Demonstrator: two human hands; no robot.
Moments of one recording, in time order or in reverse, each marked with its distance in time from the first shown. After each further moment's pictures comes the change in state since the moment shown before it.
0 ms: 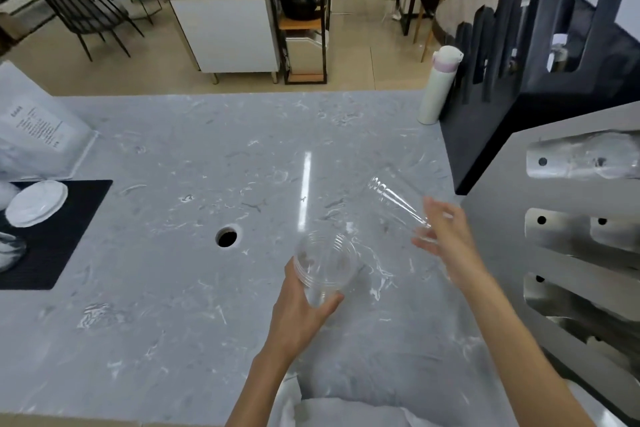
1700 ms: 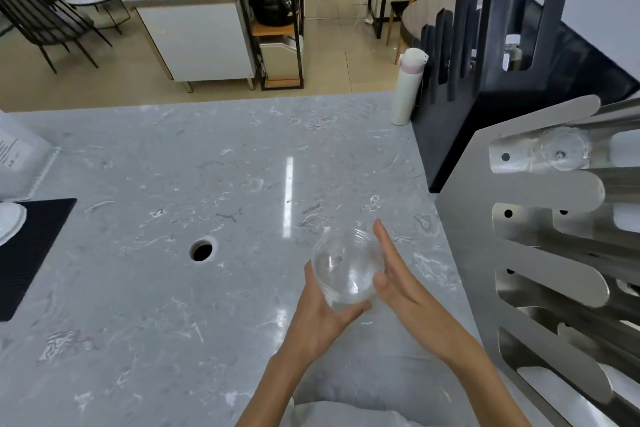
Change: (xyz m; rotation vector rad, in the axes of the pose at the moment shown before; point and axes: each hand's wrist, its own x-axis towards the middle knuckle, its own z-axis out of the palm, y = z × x) left_hand 0.006 0.045 0.047 -0.251 -0.241 0.062; right_hand -0.109 -0.001 -0.005 -0.422 -0.547 -0.235
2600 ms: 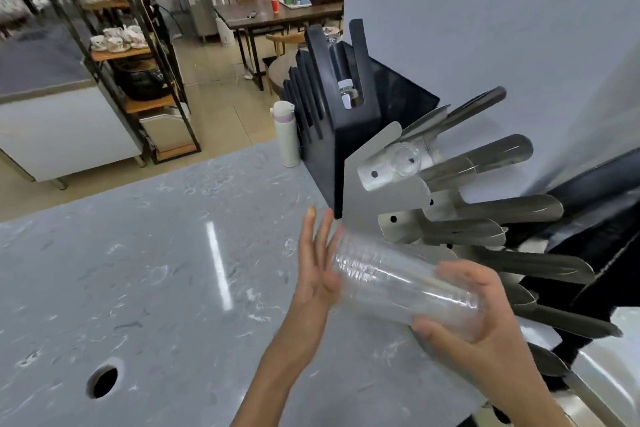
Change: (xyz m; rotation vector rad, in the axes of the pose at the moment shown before) left_hand 0.040 0.124 0.057 -0.429 -0.549 0.294; right_hand -0.123 -0.040 -0.060 0.043 0.858 -0.175
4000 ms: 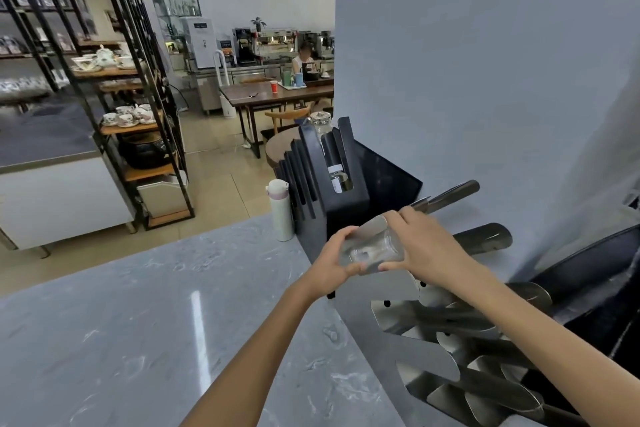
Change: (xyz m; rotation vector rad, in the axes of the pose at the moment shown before) left_hand 0.211 -0.014 -0.026 0.676 -0.149 -0.077; right_hand 0.232 -0.032 -0.003 -1.350 -0.228 -0.379
